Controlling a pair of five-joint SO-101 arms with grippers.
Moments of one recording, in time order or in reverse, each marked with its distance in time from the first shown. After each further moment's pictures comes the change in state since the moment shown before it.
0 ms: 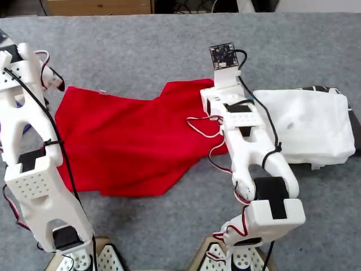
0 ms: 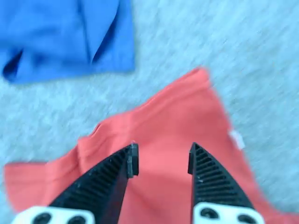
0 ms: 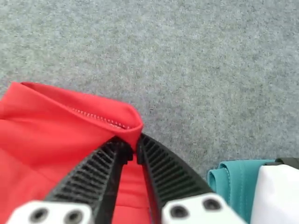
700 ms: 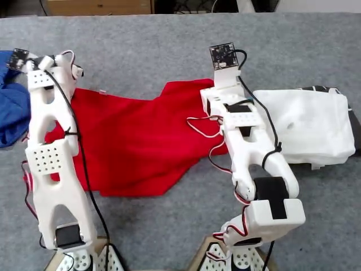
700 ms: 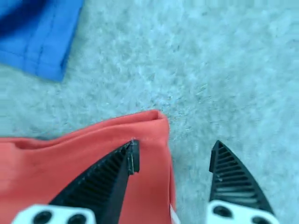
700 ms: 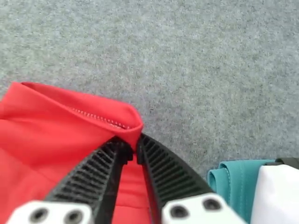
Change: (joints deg) left arm 6.0 25.6 -11.3 -17.6 27.5; right arm 0.1 0.0 0.0 0.0 0.0
